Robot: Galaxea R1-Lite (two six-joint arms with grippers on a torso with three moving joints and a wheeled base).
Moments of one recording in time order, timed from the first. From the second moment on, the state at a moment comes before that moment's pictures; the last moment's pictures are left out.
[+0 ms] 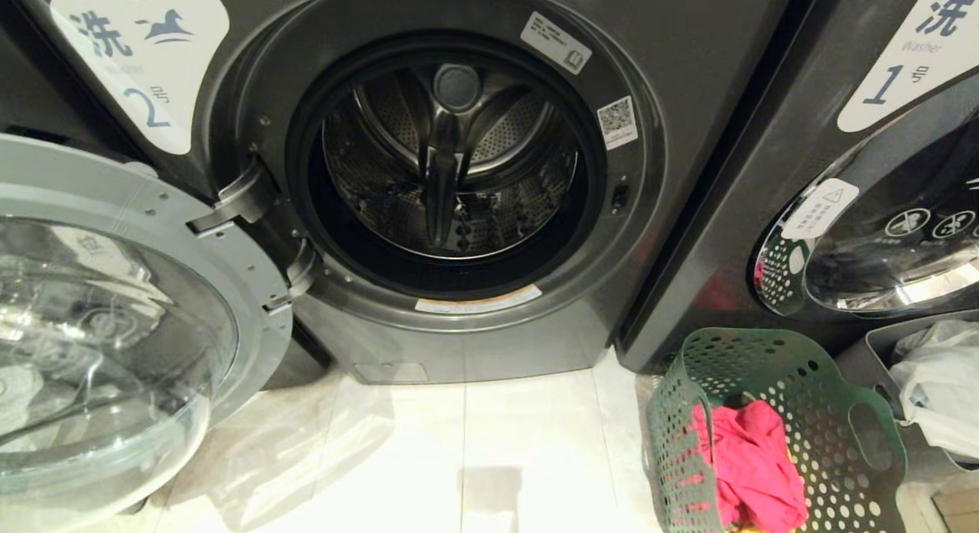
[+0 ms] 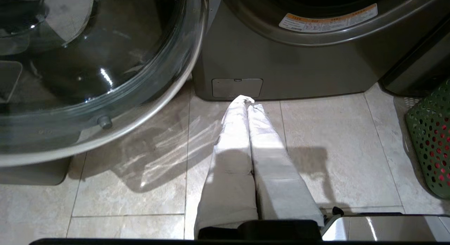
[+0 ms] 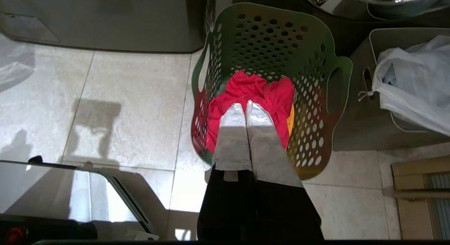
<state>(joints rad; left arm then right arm) -0.01 0.00 0.00 0.00 0.00 0.00 0.00 0.00 -0.10 0.27 0.03 -0.11</state>
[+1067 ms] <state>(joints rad) -0.01 0.00 0.00 0.00 0.00 0.00 0.00 0.00 -0.12 0.28 -0.01 -0.12</state>
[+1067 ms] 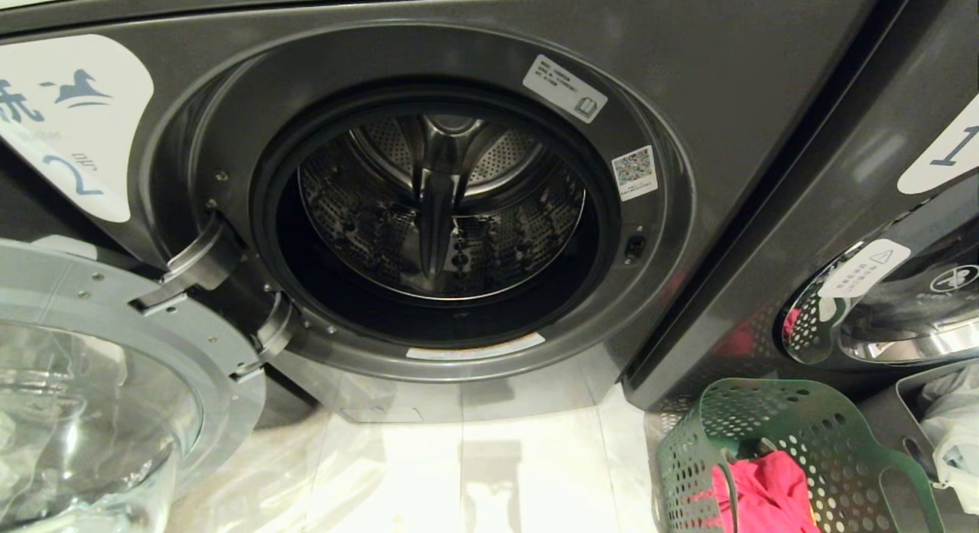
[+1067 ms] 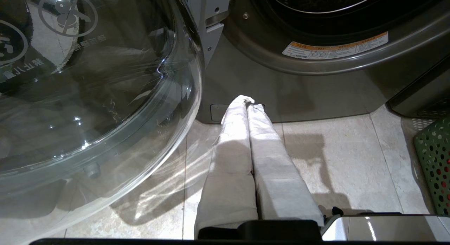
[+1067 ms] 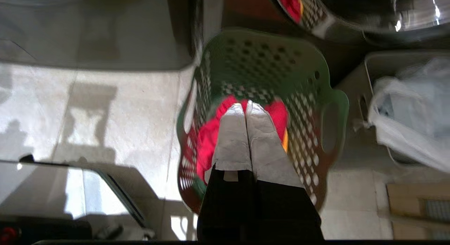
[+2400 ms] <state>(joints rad) -0.01 0.00 0.00 0.00 0.00 0.00 -0.20 1.53 -0.36 -0.05 -0.11 0.62</state>
